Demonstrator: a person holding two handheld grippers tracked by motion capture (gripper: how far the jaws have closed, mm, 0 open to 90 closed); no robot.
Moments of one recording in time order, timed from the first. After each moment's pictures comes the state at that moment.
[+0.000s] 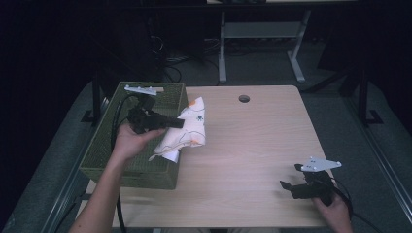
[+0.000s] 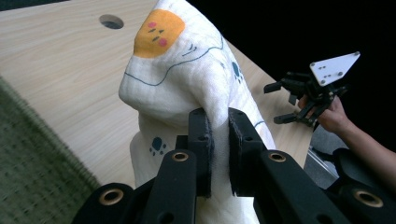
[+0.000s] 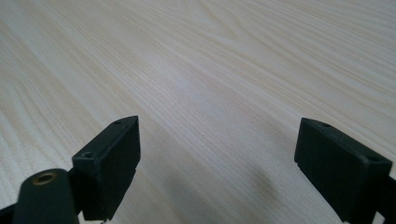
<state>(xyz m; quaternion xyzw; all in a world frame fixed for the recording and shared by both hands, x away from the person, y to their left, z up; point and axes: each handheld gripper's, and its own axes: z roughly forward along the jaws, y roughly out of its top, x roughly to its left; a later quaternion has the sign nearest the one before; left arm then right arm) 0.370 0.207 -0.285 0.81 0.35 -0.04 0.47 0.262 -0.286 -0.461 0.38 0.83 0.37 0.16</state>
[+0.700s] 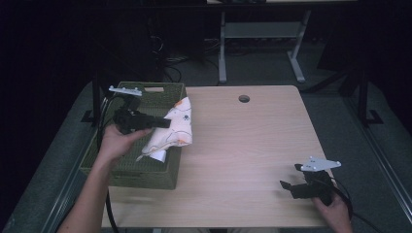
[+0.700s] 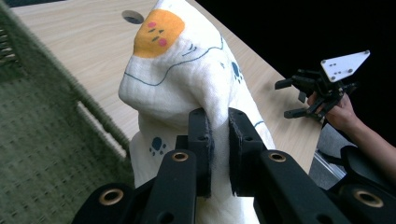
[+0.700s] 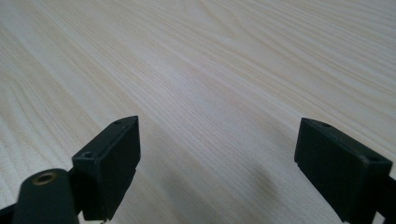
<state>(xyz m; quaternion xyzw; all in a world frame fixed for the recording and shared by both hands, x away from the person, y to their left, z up) 0.372 0.243 -0.288 0.80 0.37 -0.04 0.47 0.263 -0.285 -0.462 0.39 0.83 0.37 0.16</state>
